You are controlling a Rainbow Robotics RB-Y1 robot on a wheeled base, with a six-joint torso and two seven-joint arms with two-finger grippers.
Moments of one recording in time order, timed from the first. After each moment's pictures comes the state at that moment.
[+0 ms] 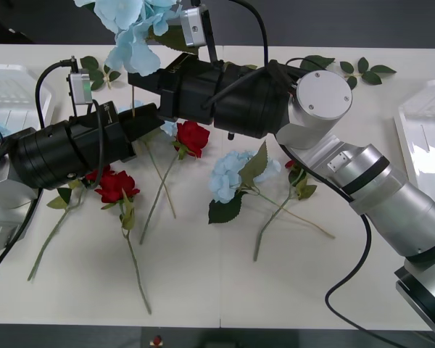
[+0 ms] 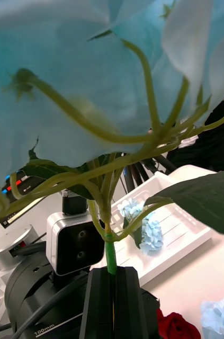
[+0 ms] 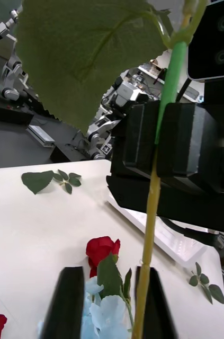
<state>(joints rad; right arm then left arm) -0.72 -0.34 0.50 -1.50 -1.98 0.62 2.52 -0.26 0.47 -0.01 -1.57 2.07 1.00 -2.71</state>
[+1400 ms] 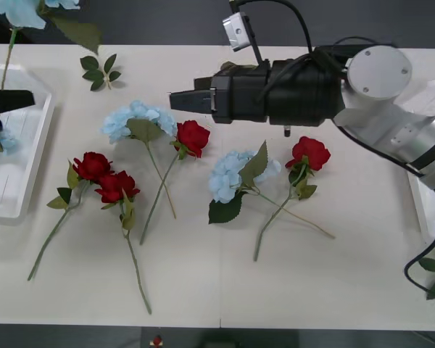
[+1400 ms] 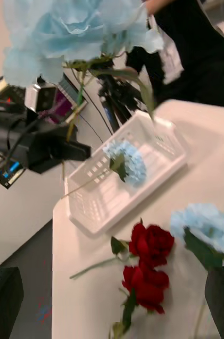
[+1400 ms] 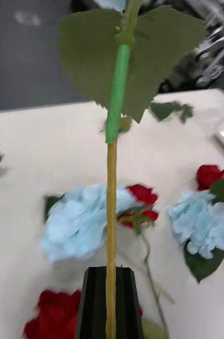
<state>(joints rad) -0.80 -0.67 0.62 -1.56 -2.02 0.69 2.20 -0.26 0.80 0.39 -1.60 1.64 1.27 -2.18</state>
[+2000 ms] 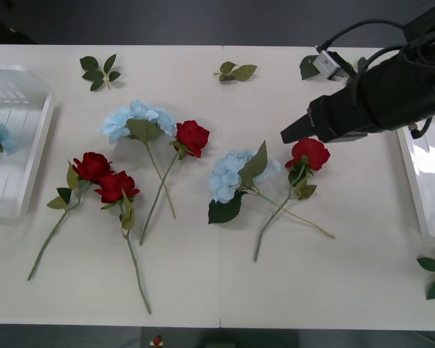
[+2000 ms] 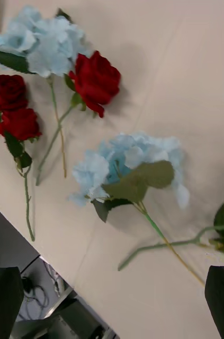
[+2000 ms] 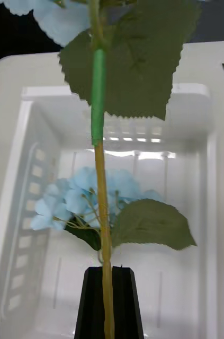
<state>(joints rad) -0.81 -1.10 0.60 -1.78 -1.60 1.15 1.25 -0.26 0.81 0.52 -1.64 0.72 1.25 -1.79</state>
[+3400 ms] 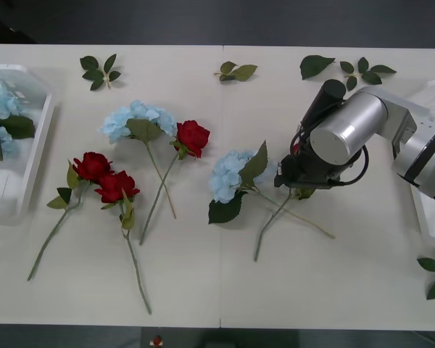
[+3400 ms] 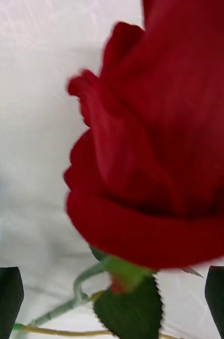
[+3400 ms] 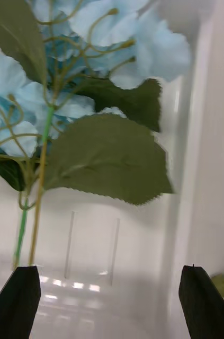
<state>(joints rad) -0.86 -0.70 0.88 -1.36 -0.96 1.25 0.79 -0.22 0.72 0.44 -1.56 0.76 1.31 -1.76</state>
